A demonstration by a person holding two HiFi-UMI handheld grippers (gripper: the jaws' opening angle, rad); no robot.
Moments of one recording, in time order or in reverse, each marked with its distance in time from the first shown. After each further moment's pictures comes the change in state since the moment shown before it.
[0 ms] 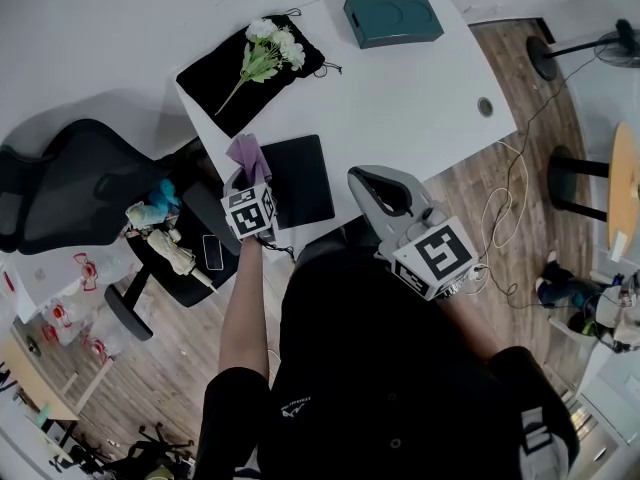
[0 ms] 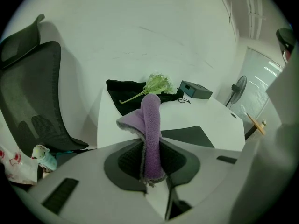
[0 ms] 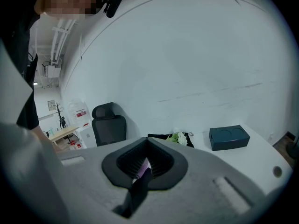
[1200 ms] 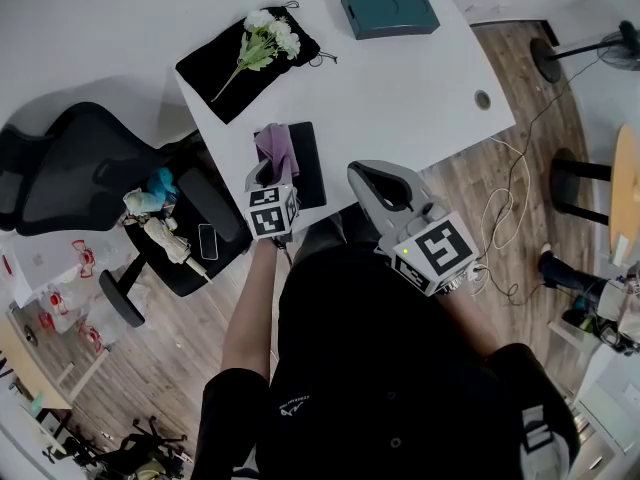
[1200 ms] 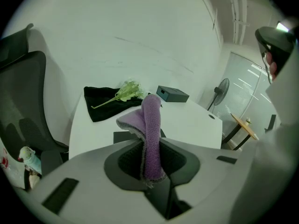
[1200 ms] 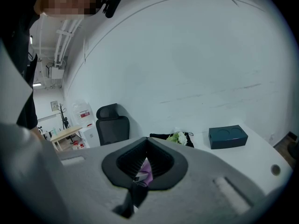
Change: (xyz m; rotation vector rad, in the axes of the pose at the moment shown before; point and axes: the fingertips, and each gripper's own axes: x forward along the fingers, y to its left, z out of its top) left arm -0.036 -0.095 -0.002 0.059 -0.056 -0.156; right arm -0.034 0.006 -0.009 -0.007 -0.021 0.025
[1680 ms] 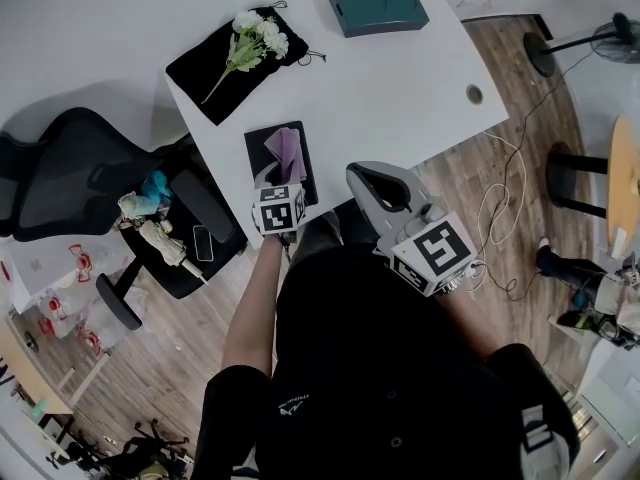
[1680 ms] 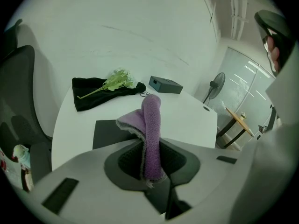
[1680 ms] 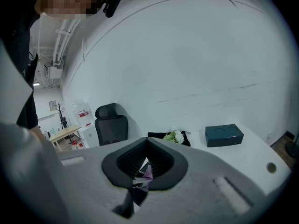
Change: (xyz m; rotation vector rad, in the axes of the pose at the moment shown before) left arm 0.021 -0.034 -0.027 0.035 0.087 -0.048; right arm -0.015 -0.007 -0.006 0.007 0.008 -0.020
